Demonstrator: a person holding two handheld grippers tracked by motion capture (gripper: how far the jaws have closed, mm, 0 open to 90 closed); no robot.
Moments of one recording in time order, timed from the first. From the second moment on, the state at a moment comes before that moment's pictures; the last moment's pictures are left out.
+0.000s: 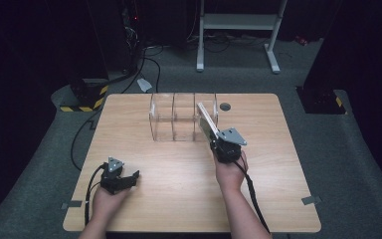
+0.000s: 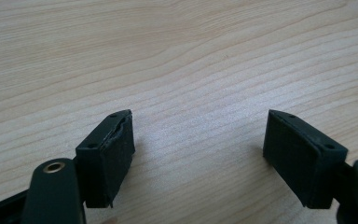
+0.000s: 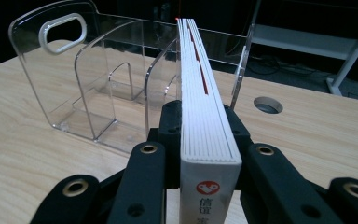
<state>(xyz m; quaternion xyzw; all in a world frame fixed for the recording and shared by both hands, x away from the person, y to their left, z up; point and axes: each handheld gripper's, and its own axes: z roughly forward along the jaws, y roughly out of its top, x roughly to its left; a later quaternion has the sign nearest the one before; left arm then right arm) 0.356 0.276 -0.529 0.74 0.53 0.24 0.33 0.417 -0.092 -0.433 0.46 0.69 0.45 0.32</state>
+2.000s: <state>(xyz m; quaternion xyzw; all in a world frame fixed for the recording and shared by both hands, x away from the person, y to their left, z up) 0.355 0.276 -0.529 0.74 0.53 0.24 0.33 0.470 -0.068 -0.447 0.50 0.68 0.42 0.34</state>
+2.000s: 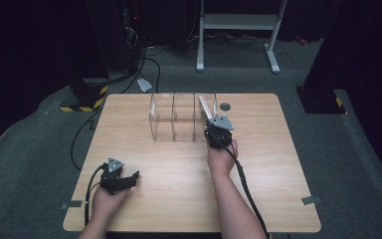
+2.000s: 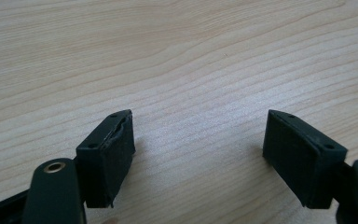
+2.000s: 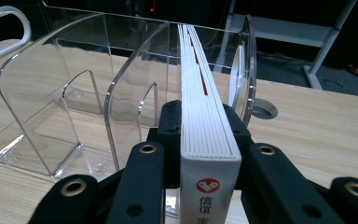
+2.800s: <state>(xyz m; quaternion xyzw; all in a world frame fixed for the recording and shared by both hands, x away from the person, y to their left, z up) 0.354 0.276 -0.529 0.74 0.53 0.24 0.33 0.458 -0.071 -0.457 0.50 0.68 0.41 0.33</state>
